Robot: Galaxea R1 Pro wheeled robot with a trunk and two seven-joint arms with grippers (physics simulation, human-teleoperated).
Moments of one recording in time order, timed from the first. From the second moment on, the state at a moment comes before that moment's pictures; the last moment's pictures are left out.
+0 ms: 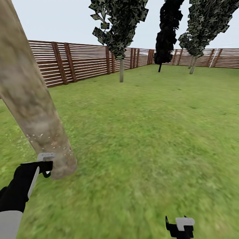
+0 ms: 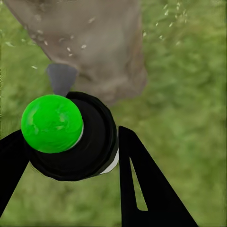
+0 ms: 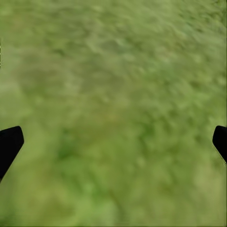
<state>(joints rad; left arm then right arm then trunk) -0.58 0.23 0.23 -1.20 -0.11 0.84 -0.09 -0.36 0.00 -0.71 -0.24 0.81 -0.61 -0.16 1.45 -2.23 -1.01</state>
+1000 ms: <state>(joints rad) -0.50 0.24 0.31 -1.16 -0.11 0.83 -0.05 -0.36 0.00 -0.71 -0.24 0.81 -0.61 -0.16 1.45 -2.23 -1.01</state>
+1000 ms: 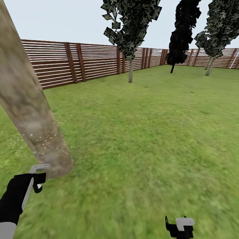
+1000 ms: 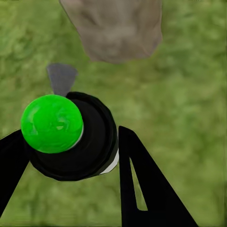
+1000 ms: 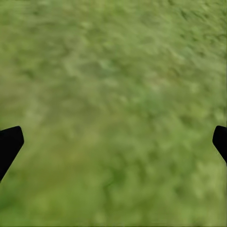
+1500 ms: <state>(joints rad) -0.43 0.26 0.19 -0.92 -0.24 0.30 -0.42 -0.37 0.00 -0.71 -0.28 0.82 -0.61 0.03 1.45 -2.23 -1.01</state>
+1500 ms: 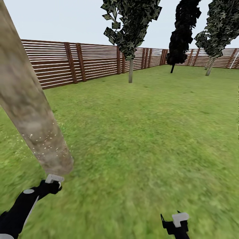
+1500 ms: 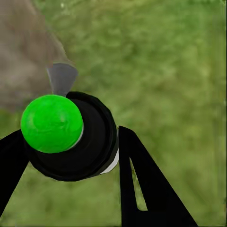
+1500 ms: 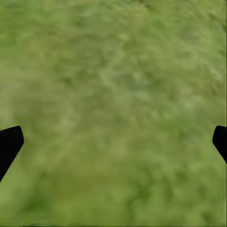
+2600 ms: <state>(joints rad) -0.45 0.05 -0.16 -0.88 -0.72 0.11 -1.00 -0.63 0.14 -0.33 -0.41 0.90 -0.56 0.93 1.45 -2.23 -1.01</state>
